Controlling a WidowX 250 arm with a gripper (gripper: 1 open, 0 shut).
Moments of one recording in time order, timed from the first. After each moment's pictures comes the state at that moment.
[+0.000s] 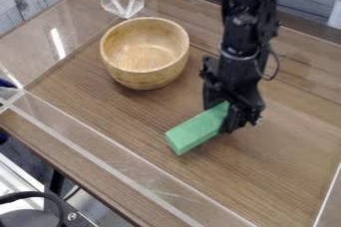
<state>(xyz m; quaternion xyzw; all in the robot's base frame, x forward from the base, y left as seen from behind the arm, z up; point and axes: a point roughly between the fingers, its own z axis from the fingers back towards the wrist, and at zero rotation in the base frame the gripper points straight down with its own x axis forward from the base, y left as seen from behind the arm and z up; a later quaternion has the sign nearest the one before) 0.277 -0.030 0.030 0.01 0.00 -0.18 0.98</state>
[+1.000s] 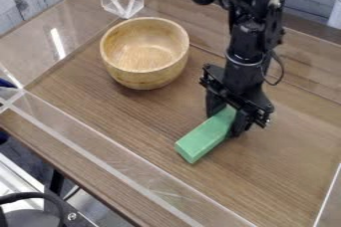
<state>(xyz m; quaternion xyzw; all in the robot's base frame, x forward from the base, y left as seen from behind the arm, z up) 0.282 -0.045 0.021 0.01 0.02 -0.13 0.99</state>
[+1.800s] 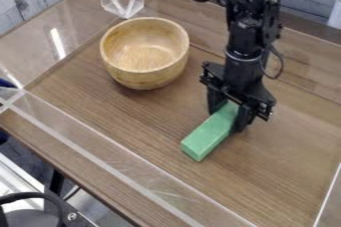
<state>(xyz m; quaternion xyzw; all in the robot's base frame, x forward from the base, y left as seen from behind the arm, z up) 0.290 -0.033 0.023 0.00 0.00 -0.07 1.00</state>
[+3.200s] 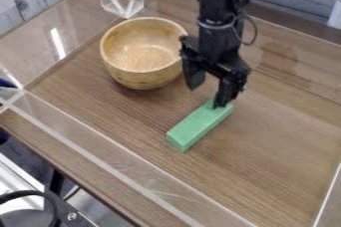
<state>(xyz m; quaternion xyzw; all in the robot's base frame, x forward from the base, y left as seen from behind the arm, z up) 0.297 0.004 0.059 -0.01 -0.03 -0.07 1.00</state>
